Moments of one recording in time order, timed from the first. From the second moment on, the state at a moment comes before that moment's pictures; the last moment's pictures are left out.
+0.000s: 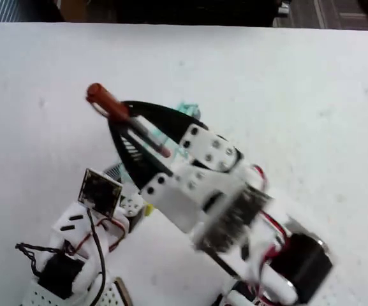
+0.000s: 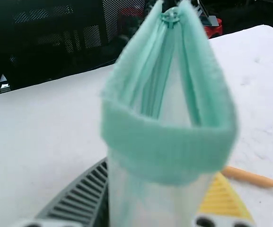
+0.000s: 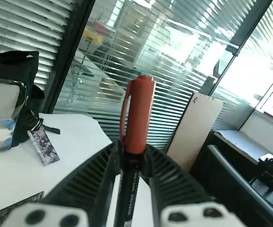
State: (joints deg) left arm 21.6 -104.7 82.4 50.4 0.4; right arm -50.7 -52.4 11.2 44.8 25.9
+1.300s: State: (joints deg) left arm 18.7 -104.7 82.4 50.4 0.4; right arm -46.6 -60.5 38.2 35.0 18.6
